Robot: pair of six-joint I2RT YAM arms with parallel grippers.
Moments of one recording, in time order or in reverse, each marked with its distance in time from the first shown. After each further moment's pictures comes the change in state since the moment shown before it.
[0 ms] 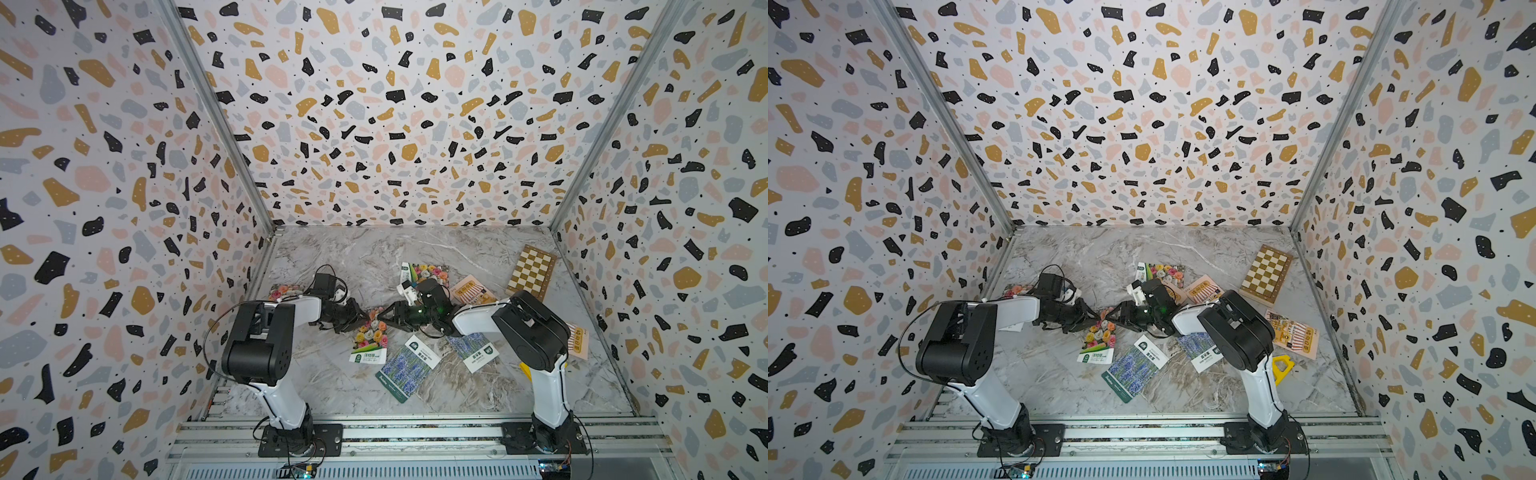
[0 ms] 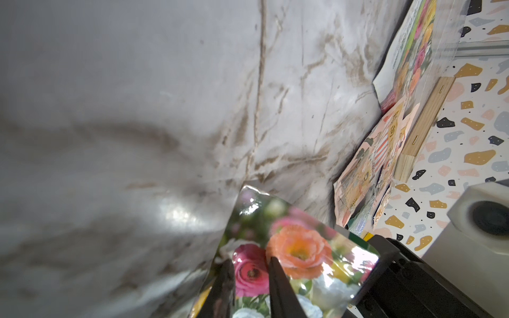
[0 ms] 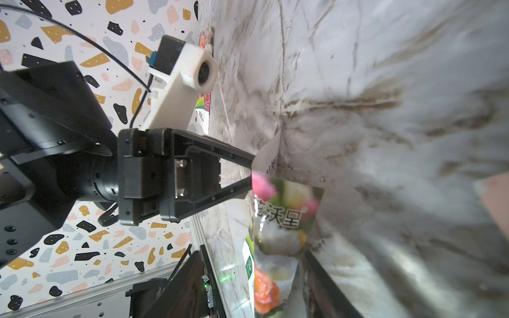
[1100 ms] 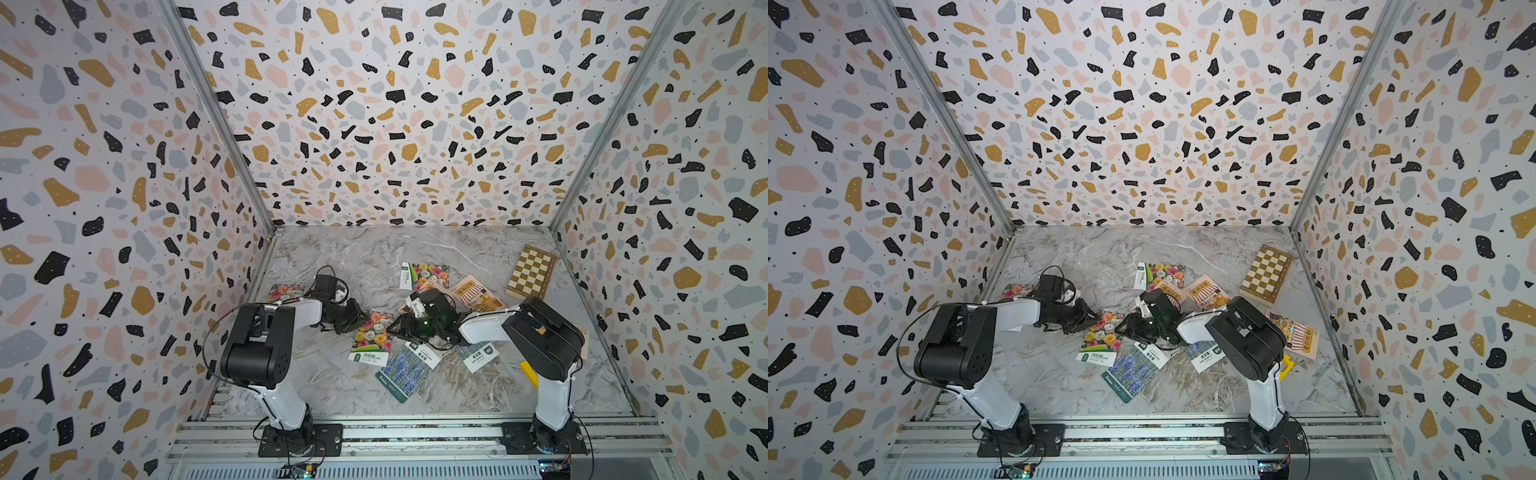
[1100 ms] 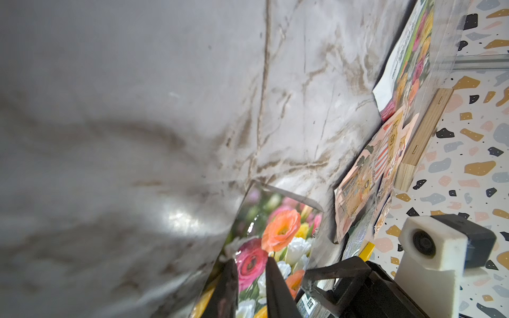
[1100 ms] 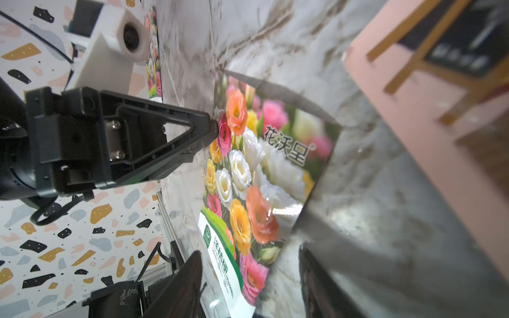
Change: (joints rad) left arm -0.005 -0.022 -0.027 0.043 -0.037 -0.047; right arm 0.030 -0.101 -0.122 -0.135 0.107 -0.027
